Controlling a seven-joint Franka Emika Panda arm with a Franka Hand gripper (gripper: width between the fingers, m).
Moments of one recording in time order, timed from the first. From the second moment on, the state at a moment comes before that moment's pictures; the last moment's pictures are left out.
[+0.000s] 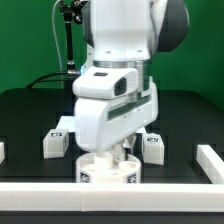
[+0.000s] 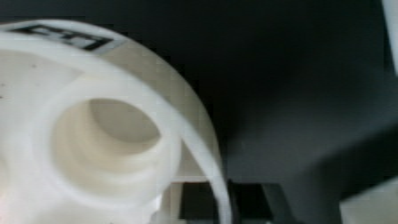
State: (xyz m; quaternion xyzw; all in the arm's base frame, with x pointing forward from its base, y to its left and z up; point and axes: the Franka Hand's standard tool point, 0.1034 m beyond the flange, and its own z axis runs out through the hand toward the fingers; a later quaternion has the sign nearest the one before) arm 0.566 0.009 0.016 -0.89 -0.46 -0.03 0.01
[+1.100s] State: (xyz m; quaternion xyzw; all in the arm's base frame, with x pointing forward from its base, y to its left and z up) arm 0.585 0.102 0.017 -0.89 -0.45 -0.02 0.02
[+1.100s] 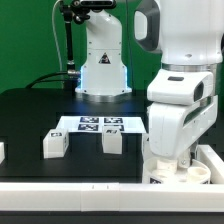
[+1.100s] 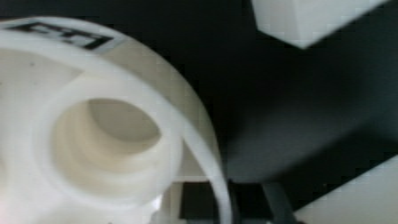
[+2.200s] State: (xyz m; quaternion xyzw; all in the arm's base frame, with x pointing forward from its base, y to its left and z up) arm 0.594 0.092 0.051 -0.90 -0.44 -0.03 0.01
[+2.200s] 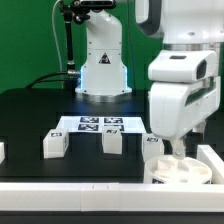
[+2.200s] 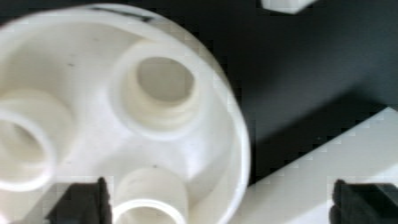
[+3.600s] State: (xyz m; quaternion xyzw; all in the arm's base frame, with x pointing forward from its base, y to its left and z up) arm 0.568 0.055 0.050 -1.00 -0.07 -0.05 0.02
